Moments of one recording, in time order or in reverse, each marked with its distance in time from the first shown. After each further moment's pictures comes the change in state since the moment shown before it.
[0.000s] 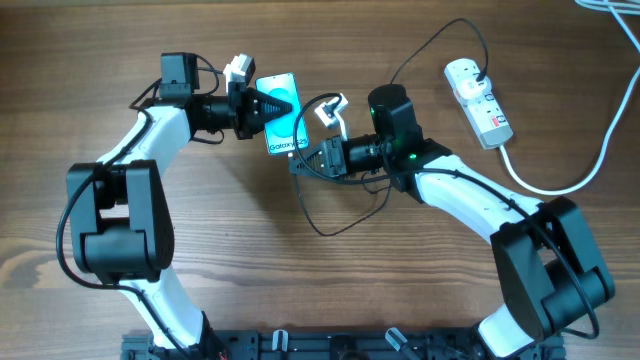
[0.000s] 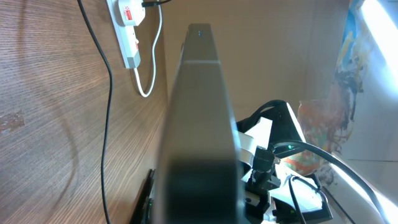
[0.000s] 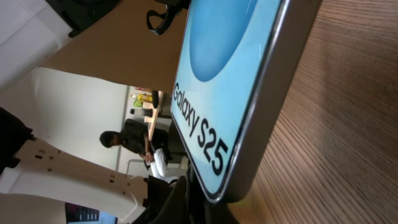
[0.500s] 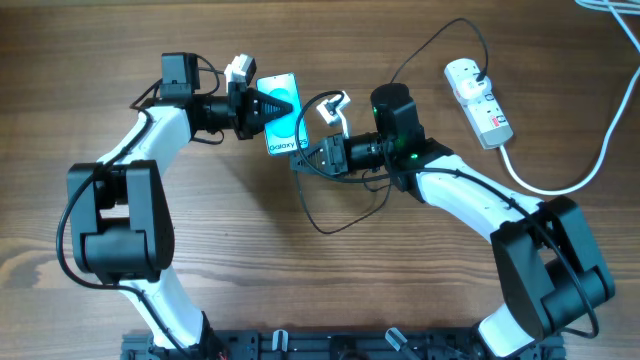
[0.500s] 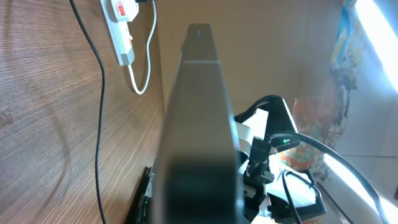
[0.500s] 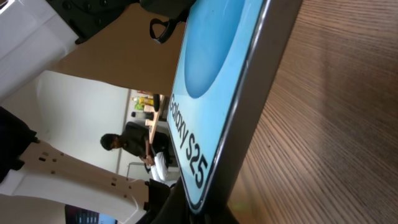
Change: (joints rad) left arm 0.000 0.000 0.000 -0.003 0.023 0.000; right arm -0.006 0.002 -0.005 0.043 -0.005 0.025
